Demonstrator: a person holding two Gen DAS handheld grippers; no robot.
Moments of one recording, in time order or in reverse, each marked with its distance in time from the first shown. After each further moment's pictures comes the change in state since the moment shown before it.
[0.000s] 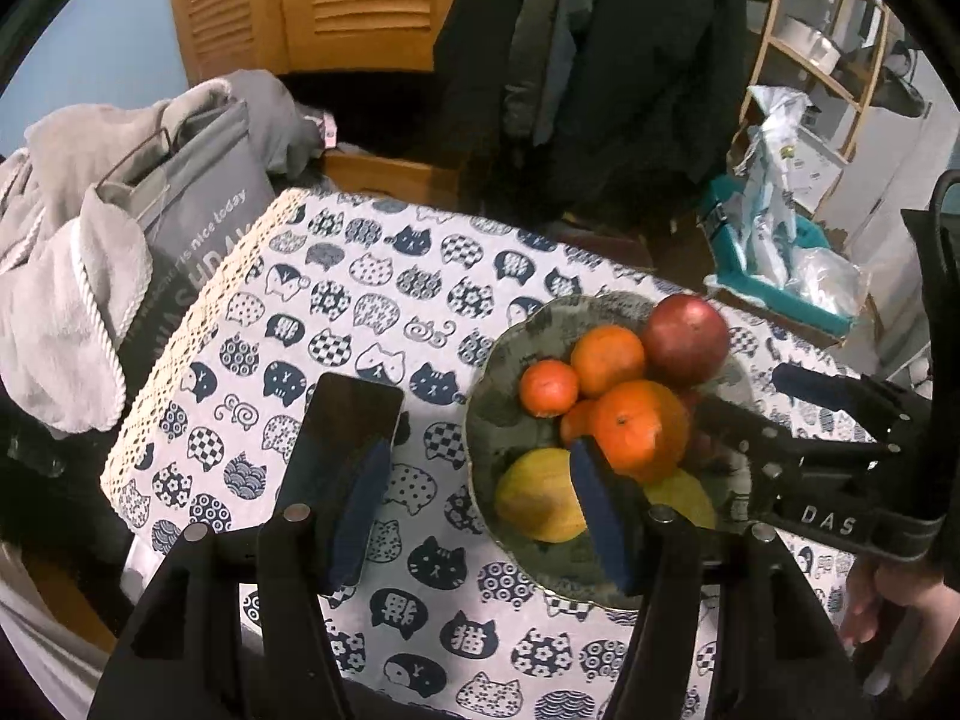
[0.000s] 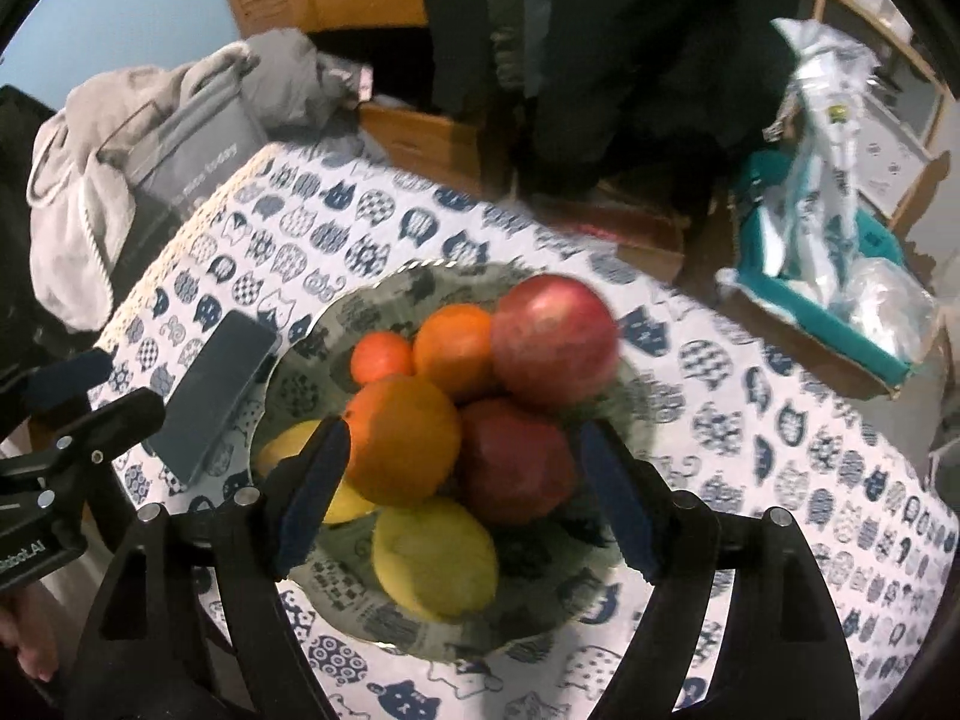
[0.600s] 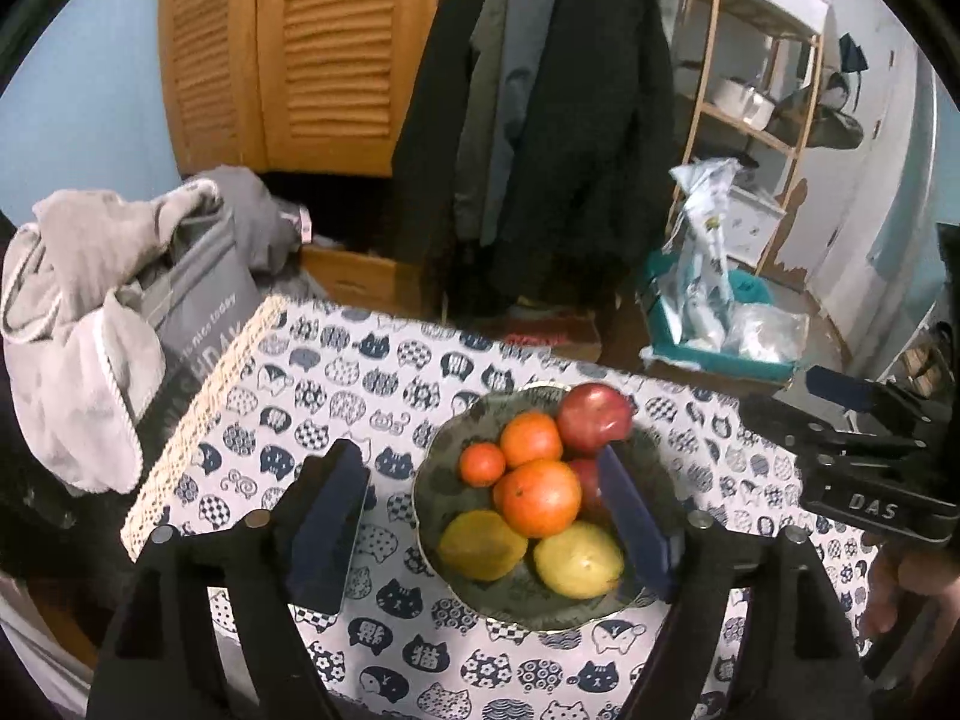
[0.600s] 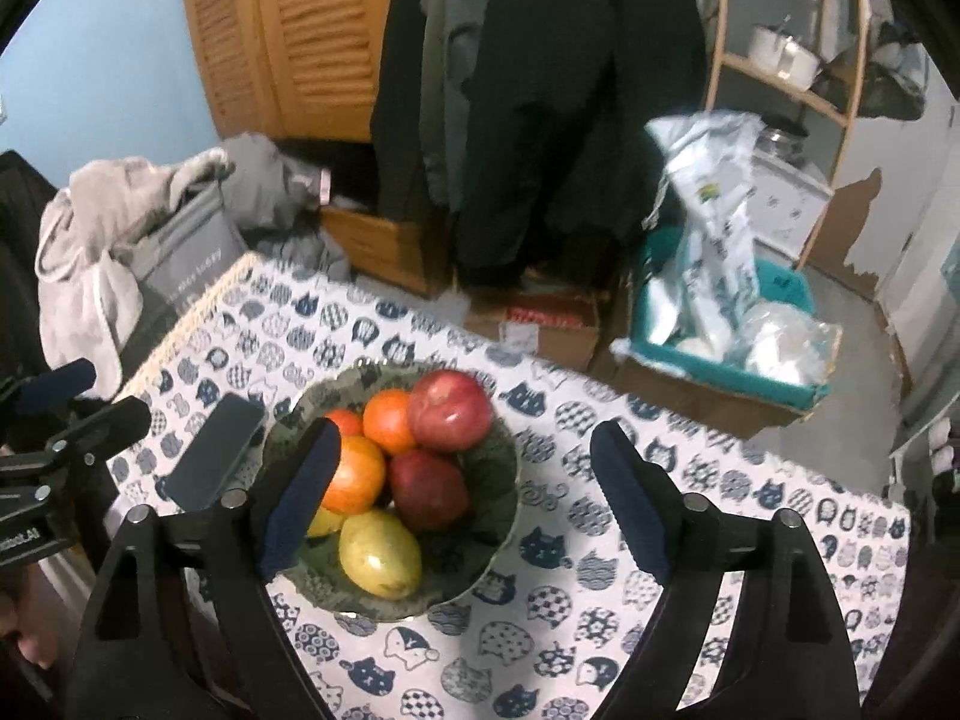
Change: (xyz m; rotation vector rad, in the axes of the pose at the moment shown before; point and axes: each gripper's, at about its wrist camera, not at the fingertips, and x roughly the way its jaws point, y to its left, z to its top) left arm -0.083 -0.034 0.016 0.048 -0.193 -0.052; right arm -0.119 -0.031 -0.001 0.045 -0.212 -0.095
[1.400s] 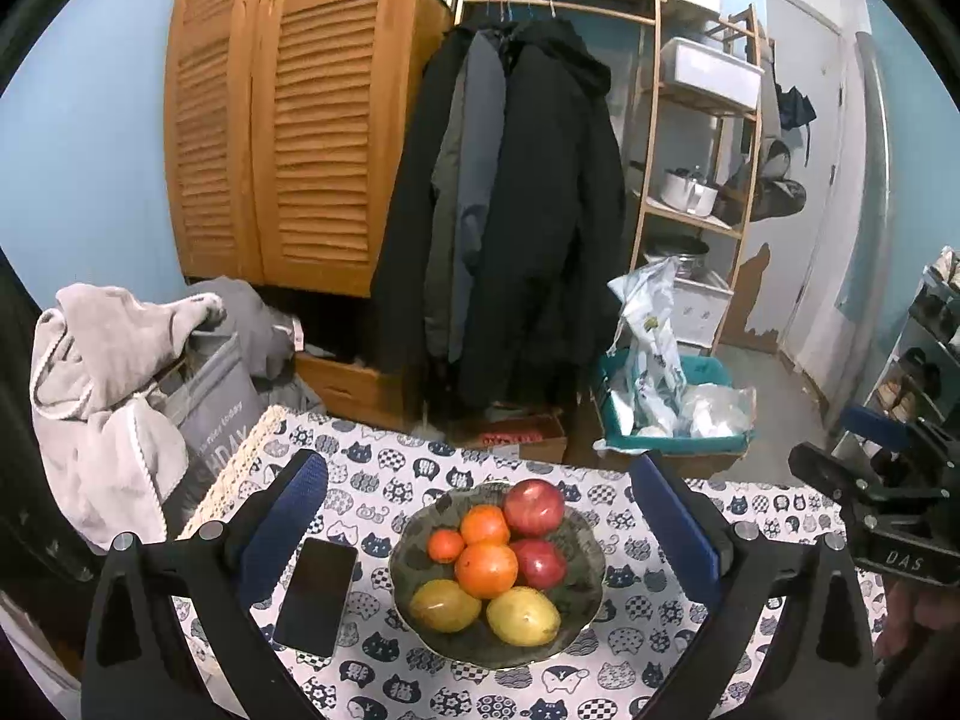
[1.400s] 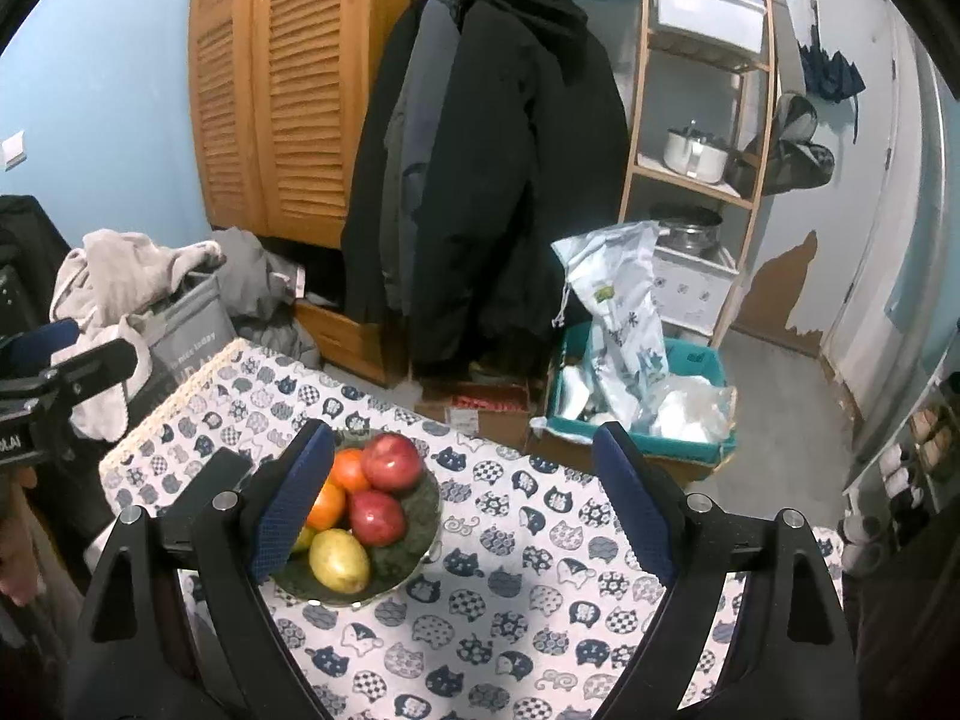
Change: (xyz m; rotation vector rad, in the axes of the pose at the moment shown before) left arm -0.096 -0.039 0.020 0.037 -0.240 -0.024; right arm -0.128 -0.030 -0.019 -0.012 -0.237 -0.091
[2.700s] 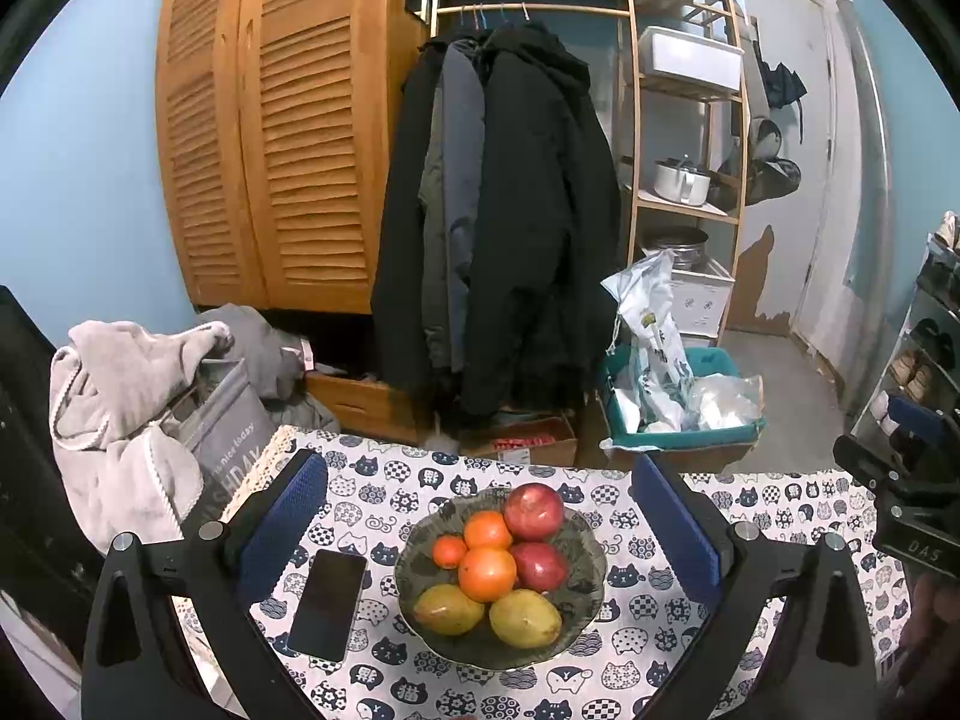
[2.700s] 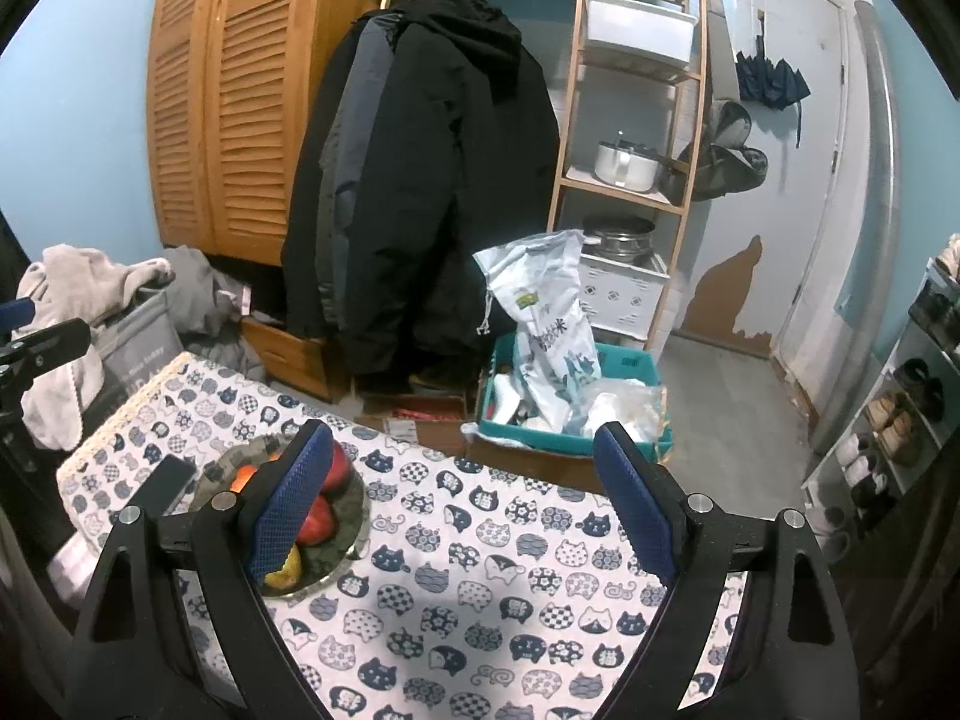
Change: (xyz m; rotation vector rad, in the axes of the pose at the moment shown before) left arm -0.008 -0.030 0.004 0.066 -0.014 0.048; right arm -0.023 -0.043 -0.019 0.027 -0.048 -0.115
